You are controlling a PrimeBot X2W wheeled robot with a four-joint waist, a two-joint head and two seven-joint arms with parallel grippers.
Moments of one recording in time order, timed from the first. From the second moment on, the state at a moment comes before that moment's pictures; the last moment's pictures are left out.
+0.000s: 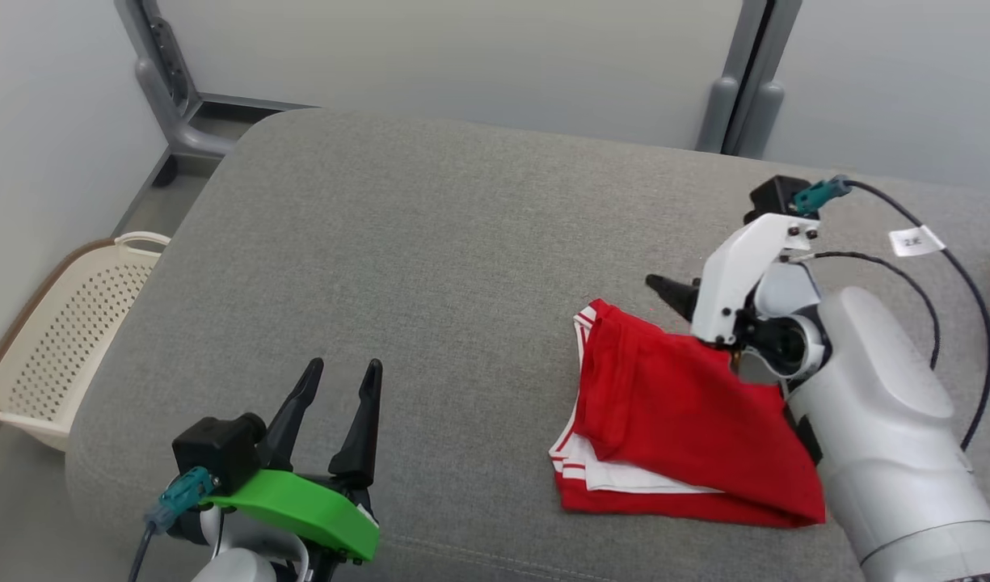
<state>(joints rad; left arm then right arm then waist) -0.18 0.37 -0.61 0.06 -0.80 0.16 -0.21 -0.68 -0.06 0.10 0.69 0.52 0.13 0.63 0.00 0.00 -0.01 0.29</state>
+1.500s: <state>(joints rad) -0.19 0.39 -0.62 -0.05 -0.80 0.18 -0.19 -0.43 -0.10 0.28 0.82 0.36 0.13 -0.26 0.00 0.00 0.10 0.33</state>
